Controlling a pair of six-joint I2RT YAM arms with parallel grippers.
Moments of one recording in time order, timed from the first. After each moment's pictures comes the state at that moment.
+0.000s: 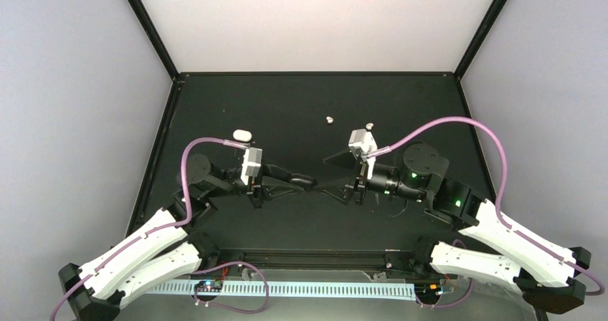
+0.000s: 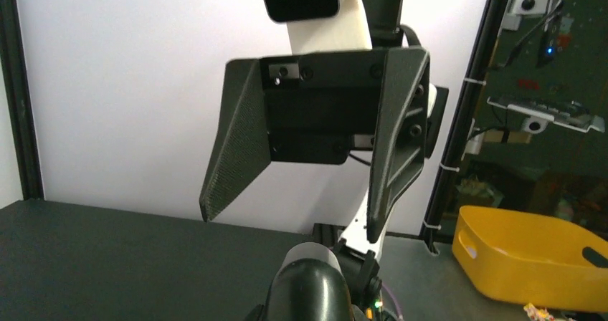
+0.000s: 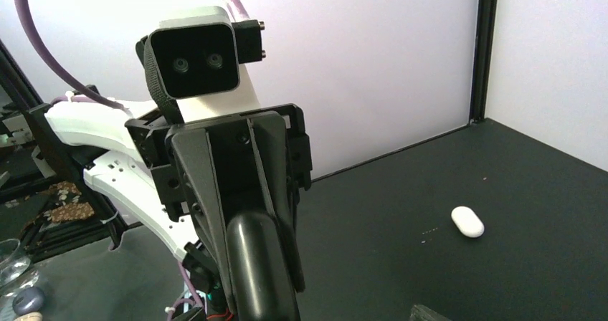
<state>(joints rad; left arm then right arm) -0.77 0.71 0.67 0.28 0.75 -0.31 1.04 0.81 1.02 -0.29 -0.24 0.21</state>
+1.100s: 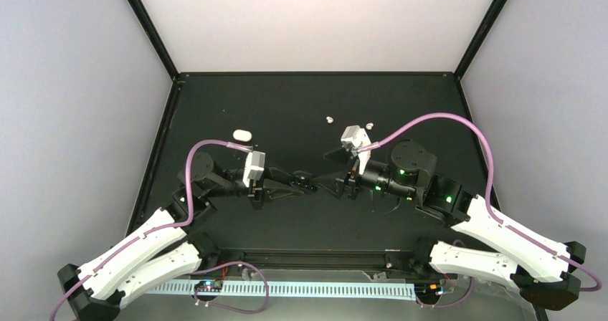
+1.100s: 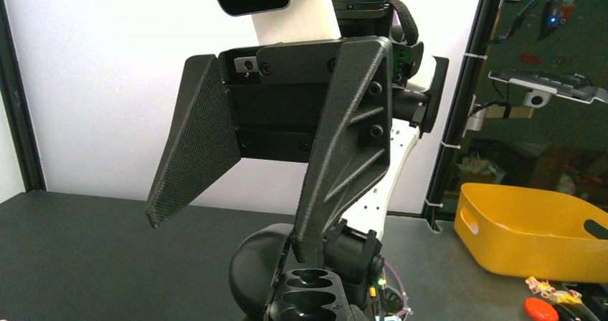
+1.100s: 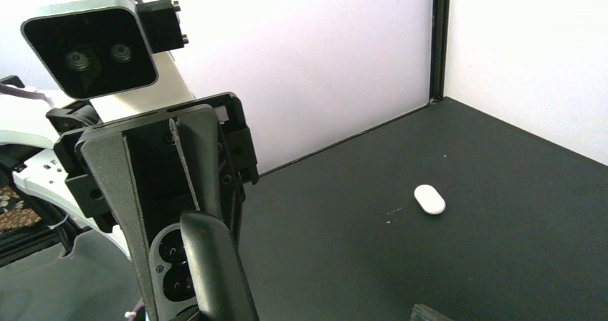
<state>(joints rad) -0.77 0.71 0.69 0.18 0.78 -0.21 1.04 0.87 1.04 -0.31 -0.15 0.19</state>
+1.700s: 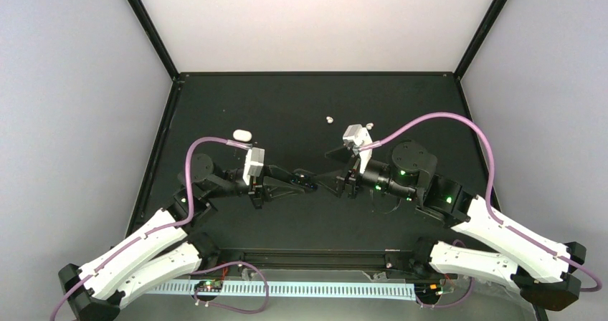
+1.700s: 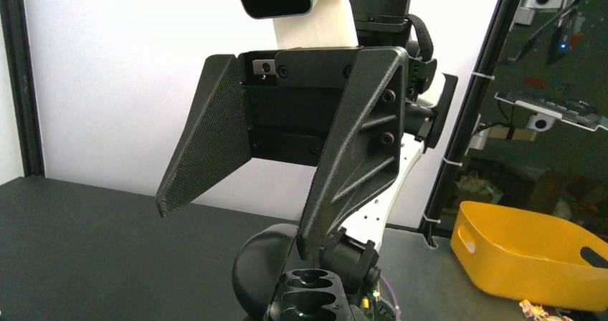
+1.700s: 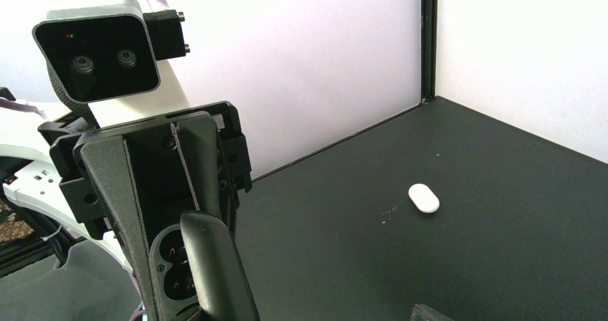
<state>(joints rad) -0.77 0.71 0.67 0.20 0.74 -0.29 1.04 0.86 1.03 -0.31 -0.12 0.21</state>
